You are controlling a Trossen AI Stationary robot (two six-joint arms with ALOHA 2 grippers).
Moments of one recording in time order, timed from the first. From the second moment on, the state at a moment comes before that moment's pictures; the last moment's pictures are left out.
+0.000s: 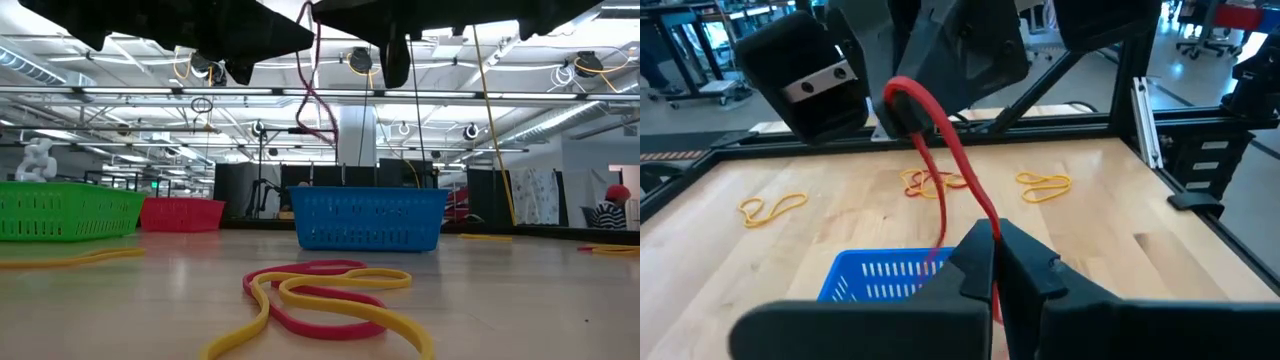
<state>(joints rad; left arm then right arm) -0.30 1.47 0.64 0.66 -0.24 0.01 0.24 1.57 0.81 0.70 0.31 0.38</state>
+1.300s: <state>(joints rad) -0.53 0.86 1.00 -1.02 -0.39 -0.73 0.25 1.48 0.81 0.41 0.02 0.46</state>
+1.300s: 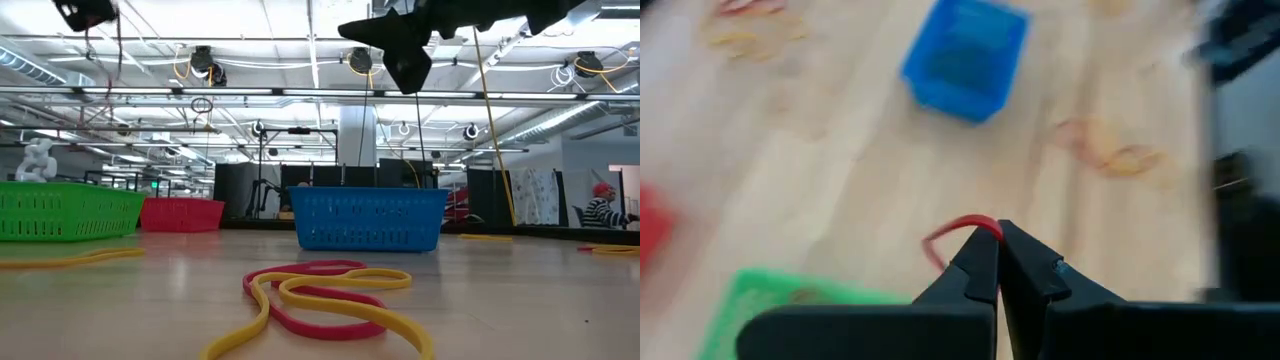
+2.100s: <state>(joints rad) -0.46 0.88 0.91 -1.34 -0.41 -0.97 0.24 1.48 0.81 0.43 0.02 0.46</state>
